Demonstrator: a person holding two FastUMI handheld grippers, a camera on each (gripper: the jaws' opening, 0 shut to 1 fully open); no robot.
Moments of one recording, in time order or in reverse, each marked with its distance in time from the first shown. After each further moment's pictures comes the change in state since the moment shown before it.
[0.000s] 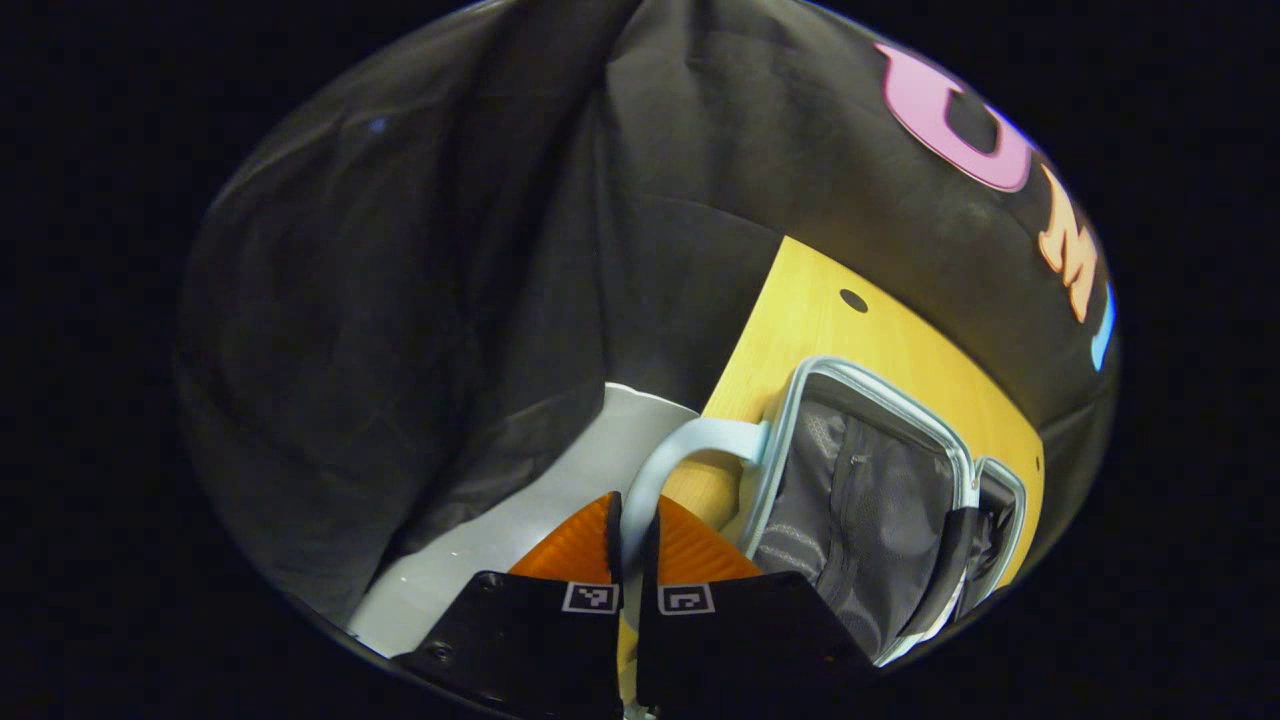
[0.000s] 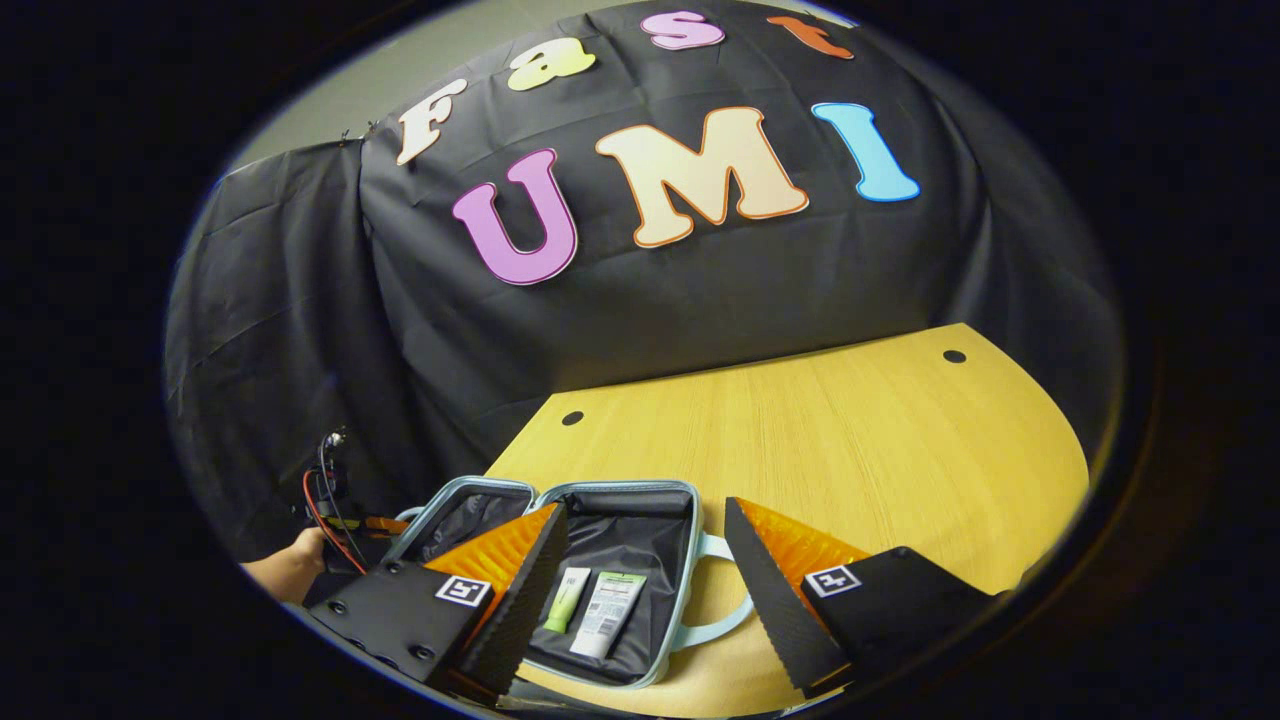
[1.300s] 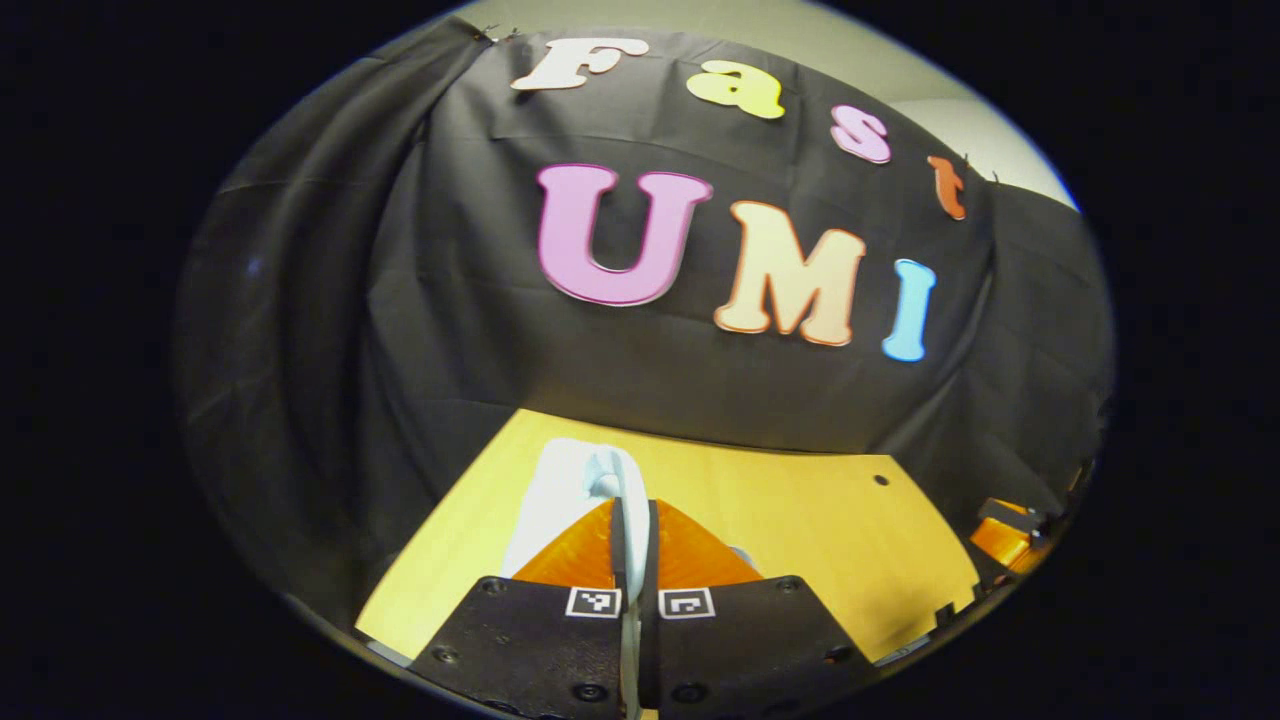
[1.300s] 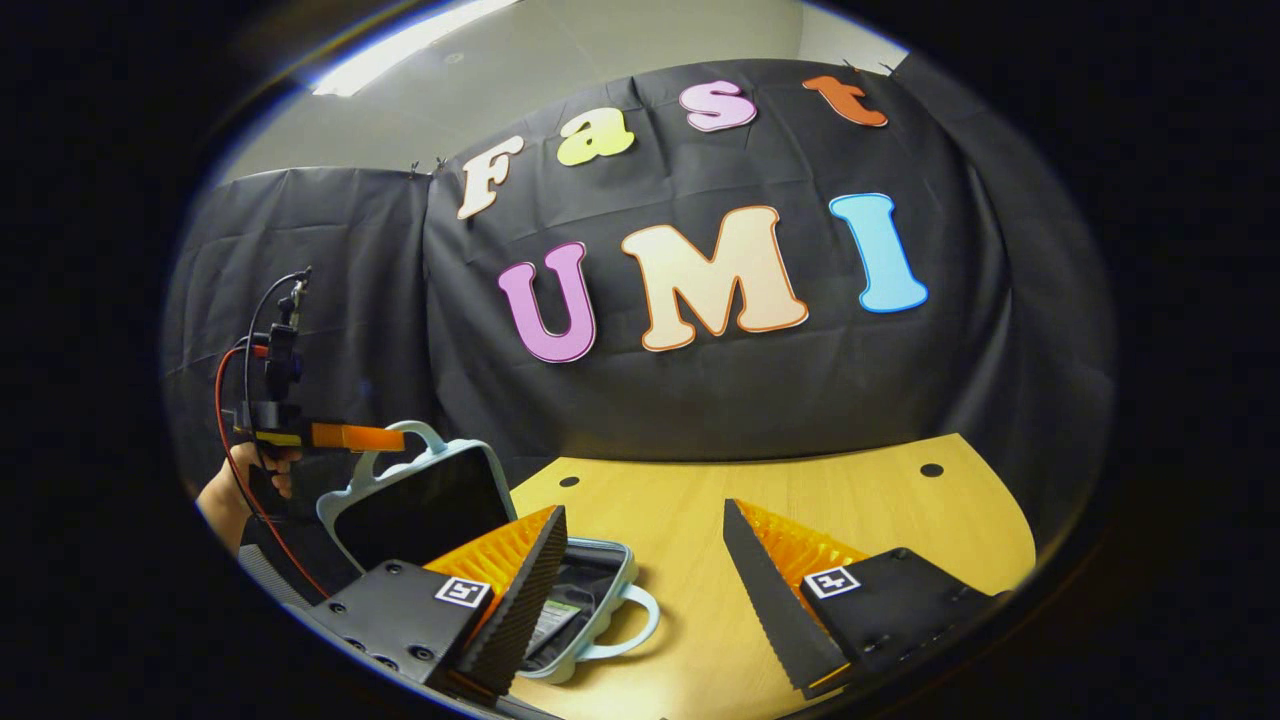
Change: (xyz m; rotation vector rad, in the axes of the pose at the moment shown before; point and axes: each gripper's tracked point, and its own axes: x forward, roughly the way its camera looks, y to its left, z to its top) left arm -0.235 -0.356 0.047 0.229 -0.433 -0.453; right arm -0.074 -0.078 0.093 -0.148 -0.228 0.120
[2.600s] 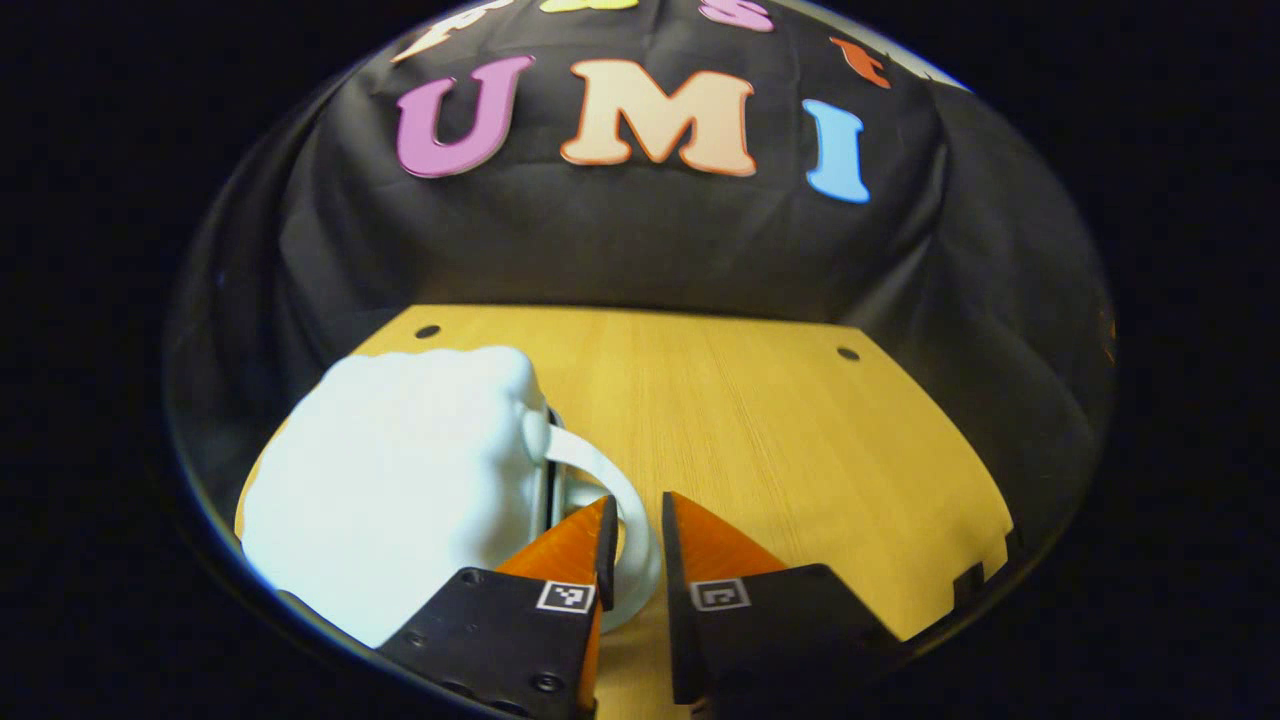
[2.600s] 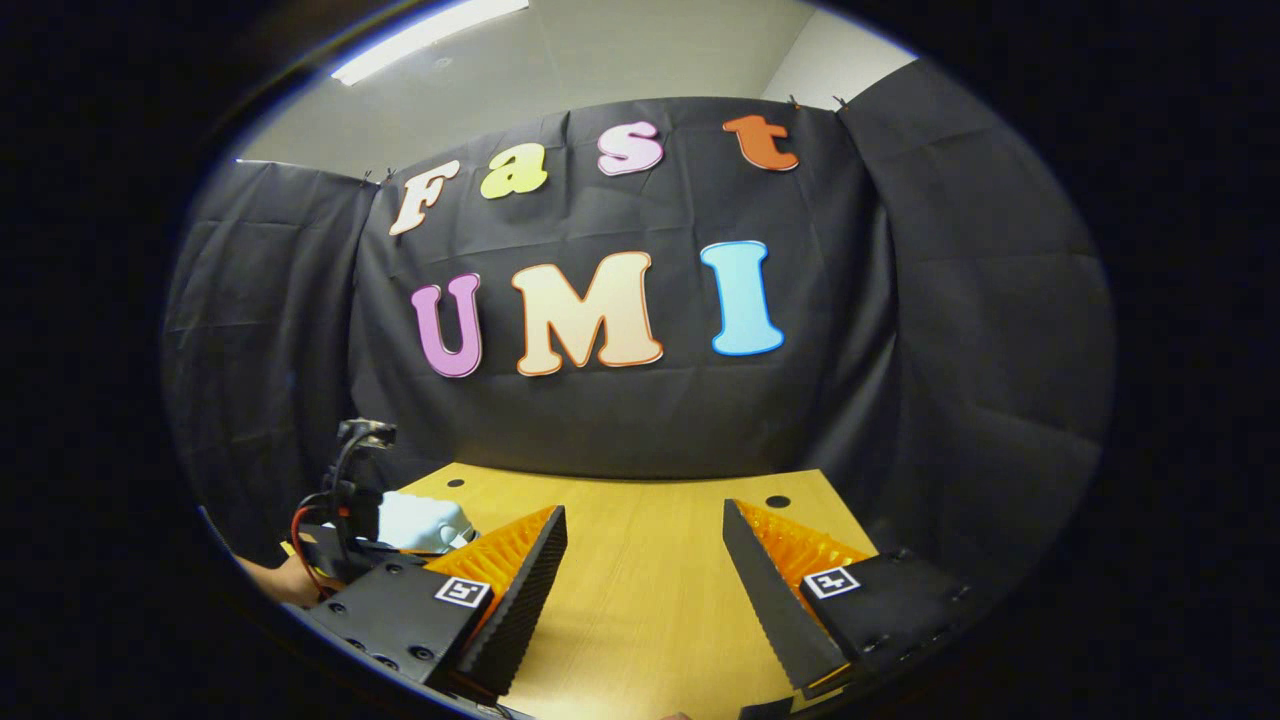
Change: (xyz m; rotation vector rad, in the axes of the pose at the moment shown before) left arm 0.076 -0.176 -0.191 0.091 0.135 0.065; right arm -0.112 -0.189 0.048 -0.082 -0.116 -0.243
